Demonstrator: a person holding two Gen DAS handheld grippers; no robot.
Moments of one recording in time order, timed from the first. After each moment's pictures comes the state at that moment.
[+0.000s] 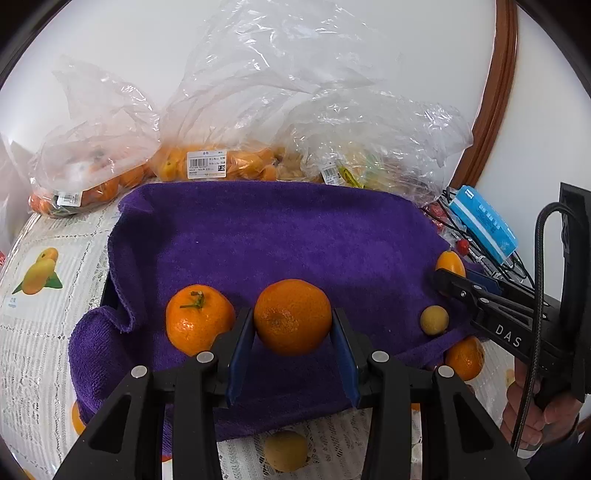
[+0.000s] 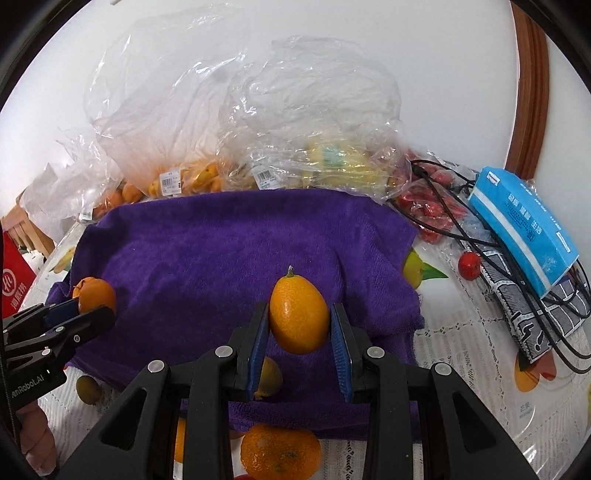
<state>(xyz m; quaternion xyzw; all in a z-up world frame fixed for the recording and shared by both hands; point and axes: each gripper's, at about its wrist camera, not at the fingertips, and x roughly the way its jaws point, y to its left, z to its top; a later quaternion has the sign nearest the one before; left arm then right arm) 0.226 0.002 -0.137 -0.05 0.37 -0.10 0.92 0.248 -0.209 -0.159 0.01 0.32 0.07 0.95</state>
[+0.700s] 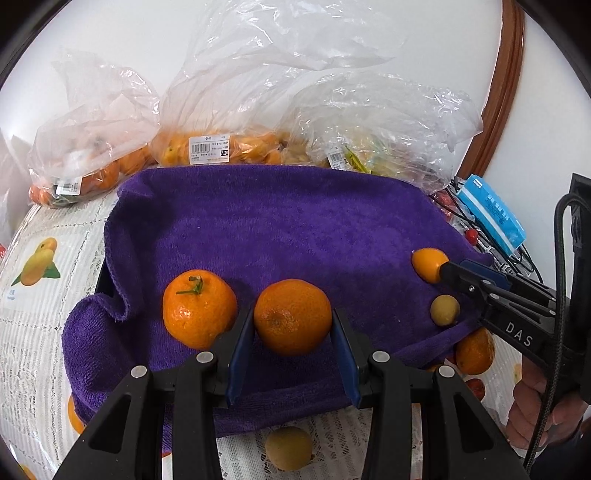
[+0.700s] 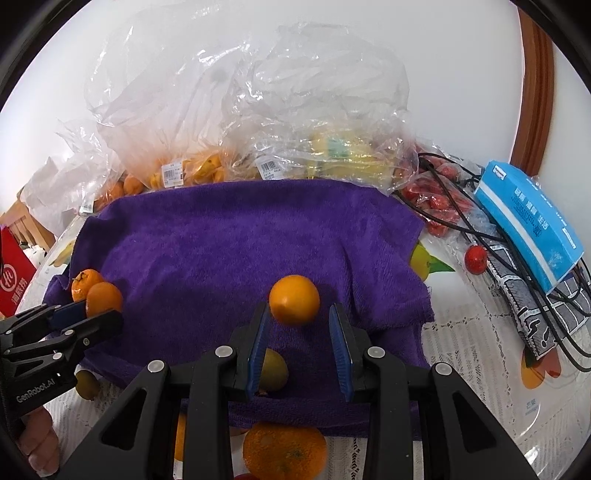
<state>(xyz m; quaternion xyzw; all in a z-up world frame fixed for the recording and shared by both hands) 0.235 0.001 -0.146 -0.04 0.39 -0.09 0.91 0.250 -0.205 -0.162 0.01 0.32 0.07 0.94</state>
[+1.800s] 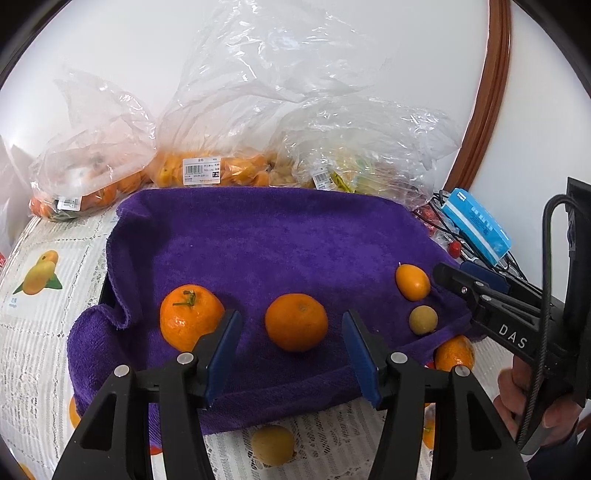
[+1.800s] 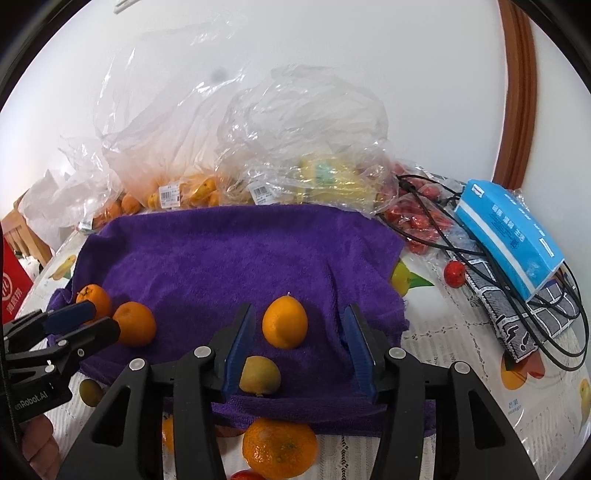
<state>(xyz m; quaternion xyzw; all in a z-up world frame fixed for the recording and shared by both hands) 0.221 -0.005 -0.131 -0.05 0.36 -0.10 0.93 0.234 -0.210 -0.147 0.01 0.29 0.05 0.96</state>
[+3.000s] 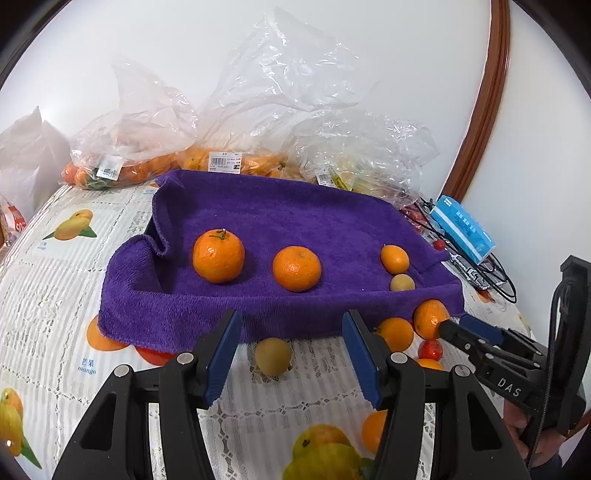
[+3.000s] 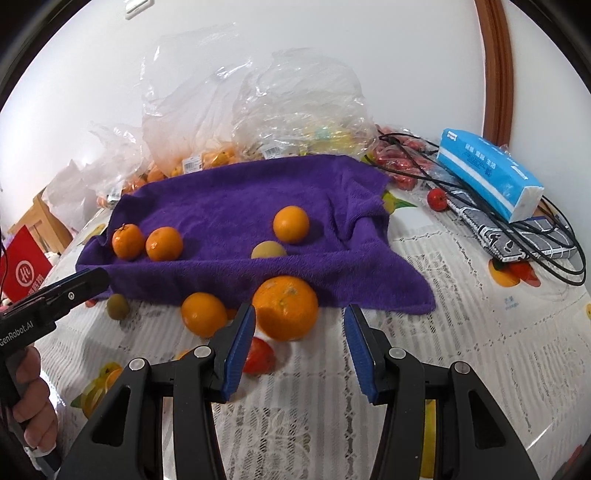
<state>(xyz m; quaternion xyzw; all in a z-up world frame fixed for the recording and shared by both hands) 0.149 0.012 -0.137 -0.09 0.33 -0.09 0.93 0.156 -0.226 -0.182 0.04 0.31 0.08 0.95</state>
